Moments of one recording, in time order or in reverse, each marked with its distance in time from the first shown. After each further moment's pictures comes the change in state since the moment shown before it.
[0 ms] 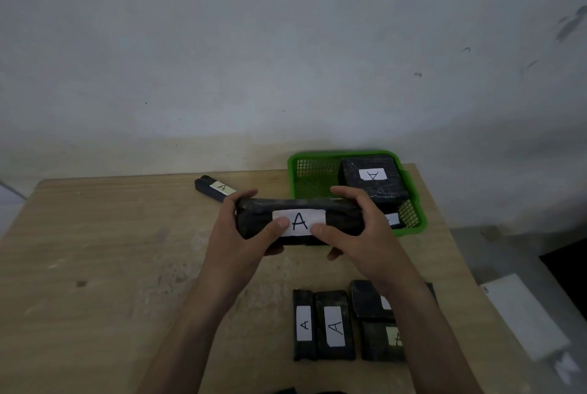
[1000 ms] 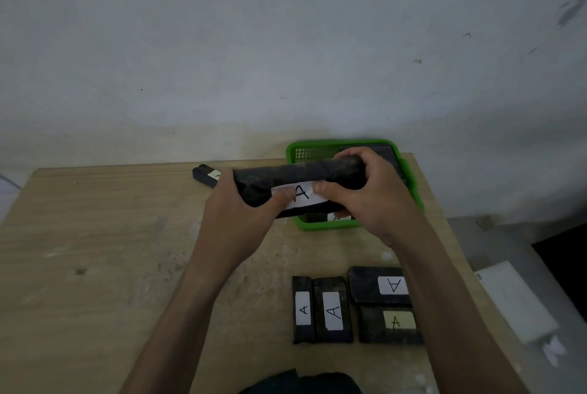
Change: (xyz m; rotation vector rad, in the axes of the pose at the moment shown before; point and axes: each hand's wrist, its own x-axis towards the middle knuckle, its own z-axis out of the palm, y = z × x) left_hand 0.009 0.015 0.000 0.441 0.086 0.170; right_hand 0.016 -0.034 -0.003 -0.165 0.057 -0.054
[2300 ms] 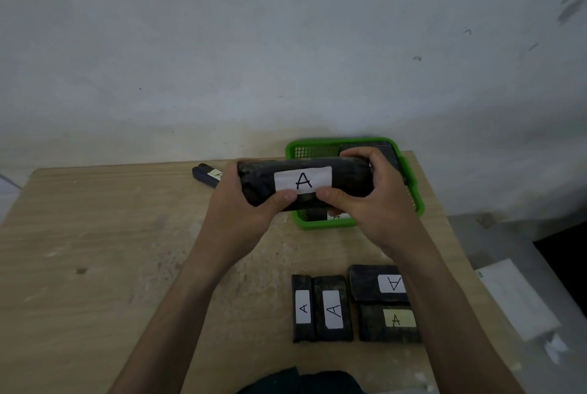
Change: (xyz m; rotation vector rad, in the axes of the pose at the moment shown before) left_hand 0.004 -0.006 0.003 -0.114 -0.094 0.066; right_hand -0.010 0.012 -0.003 0.108 0.013 -0.142
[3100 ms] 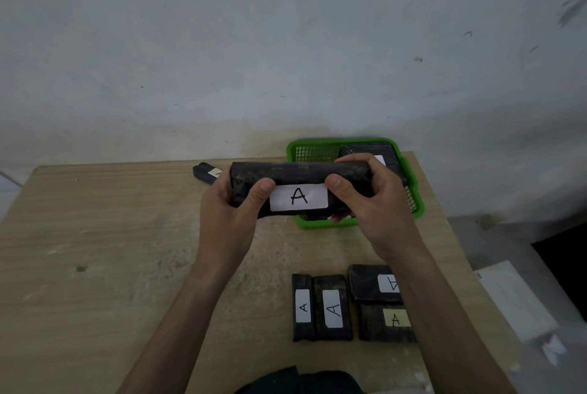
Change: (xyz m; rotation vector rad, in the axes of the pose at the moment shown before) left_hand -0.009 -0.006 0.004 -0.266 0.159 0.143; right_hand -0.005 0.005 0.007 0.171 -0.007 -0.029
